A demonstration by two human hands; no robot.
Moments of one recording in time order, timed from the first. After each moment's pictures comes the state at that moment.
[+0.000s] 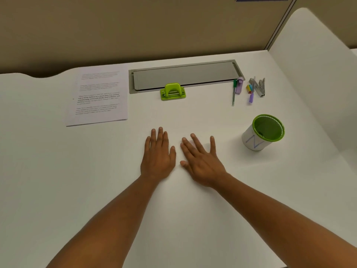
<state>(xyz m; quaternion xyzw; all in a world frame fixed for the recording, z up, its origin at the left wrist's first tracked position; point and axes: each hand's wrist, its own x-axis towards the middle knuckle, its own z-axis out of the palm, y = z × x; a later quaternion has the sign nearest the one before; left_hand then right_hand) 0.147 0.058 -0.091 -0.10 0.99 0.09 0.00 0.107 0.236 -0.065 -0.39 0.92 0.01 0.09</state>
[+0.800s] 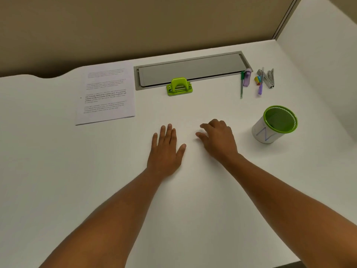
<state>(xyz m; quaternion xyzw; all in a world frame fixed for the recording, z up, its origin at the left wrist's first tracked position) 0.155 0.043 -0.093 -0.05 0.99 0.09 0.03 0.067 0.222 -0.057 -0.22 0.96 -0.16 -0.03</state>
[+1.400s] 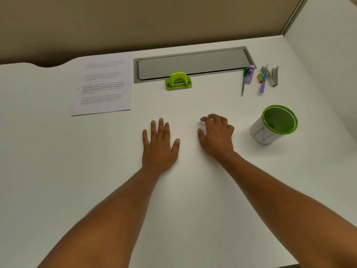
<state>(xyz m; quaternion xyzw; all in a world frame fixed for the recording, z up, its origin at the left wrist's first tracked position) 0.153 0.056 -0.093 -0.14 0.99 0.06 0.01 0.058 0.229 -0.068 -0.17 0.97 -0.17 0.02</state>
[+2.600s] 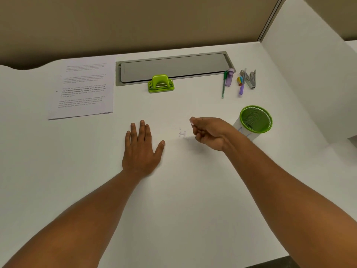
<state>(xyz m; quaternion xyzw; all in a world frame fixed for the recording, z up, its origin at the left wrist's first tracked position) 0.156 0.059 -0.090 -0.13 0.99 0.05 0.00 0.038 0.258 0.008 0.18 0.58 -0.69 0.39</state>
